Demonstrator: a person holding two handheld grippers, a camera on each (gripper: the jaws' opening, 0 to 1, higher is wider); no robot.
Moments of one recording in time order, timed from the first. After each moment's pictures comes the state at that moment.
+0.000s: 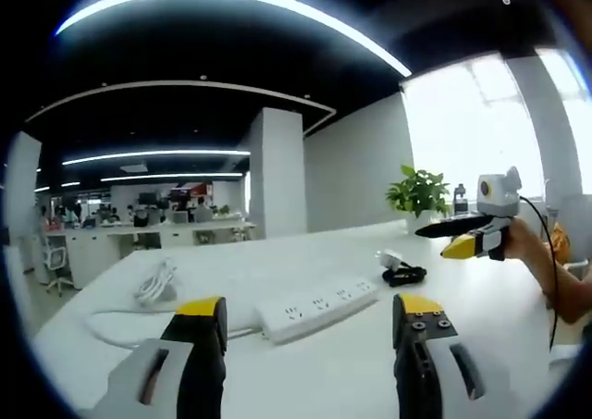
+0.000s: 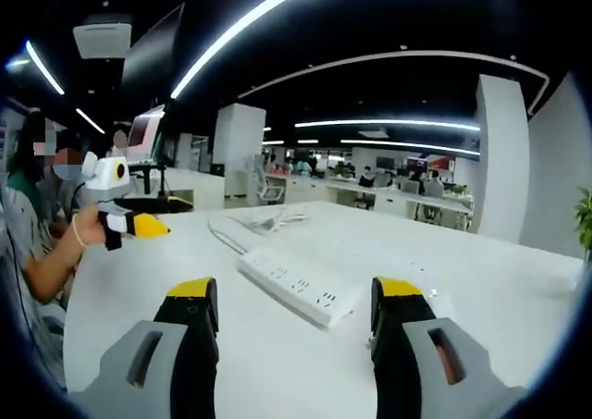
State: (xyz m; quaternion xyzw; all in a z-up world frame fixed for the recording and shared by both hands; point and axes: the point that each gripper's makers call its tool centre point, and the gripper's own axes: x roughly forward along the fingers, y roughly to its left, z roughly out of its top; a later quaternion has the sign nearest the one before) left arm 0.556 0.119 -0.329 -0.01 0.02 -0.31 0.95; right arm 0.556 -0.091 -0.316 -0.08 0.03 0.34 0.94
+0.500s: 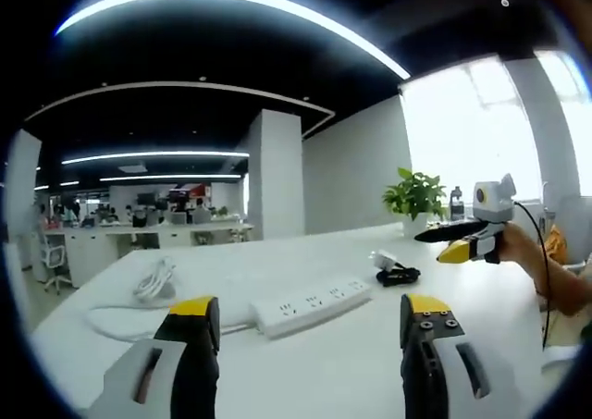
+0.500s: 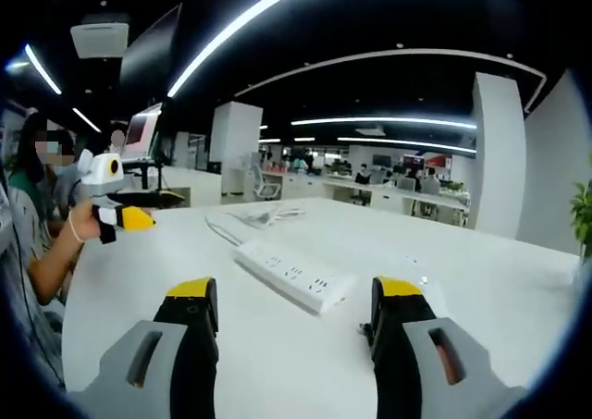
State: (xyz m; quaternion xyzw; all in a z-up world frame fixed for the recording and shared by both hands) left arm 0.541 0.119 -0.330 -0.01 0.02 -0.31 0.95; right arm 0.553 -0.110 -0.327 -0.09 0.04 0.33 0.94
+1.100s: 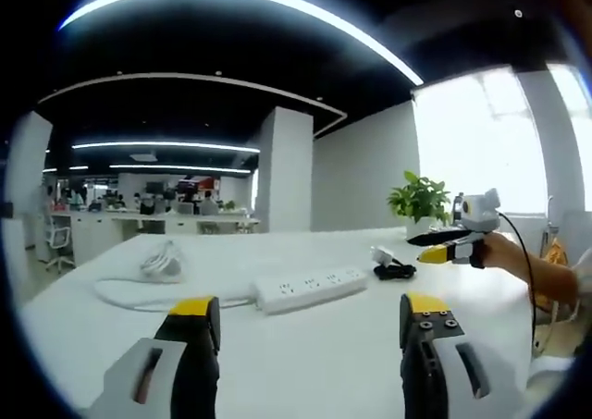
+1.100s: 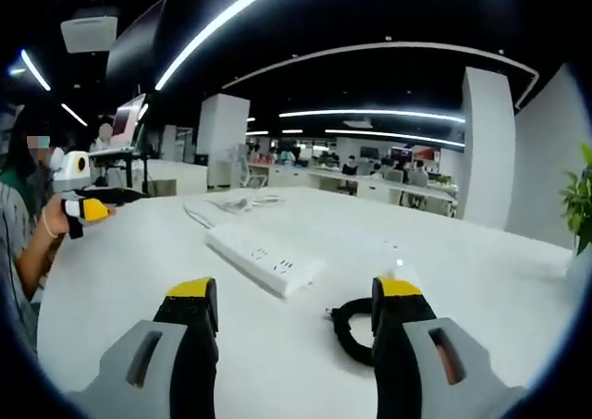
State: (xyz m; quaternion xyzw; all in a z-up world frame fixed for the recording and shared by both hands) left arm 0.516 0.131 -0.349 -0.05 0.03 -0.29 0.95; right arm 0.581 -0.143 -0.347 -0.09 0.06 0.31 0.95
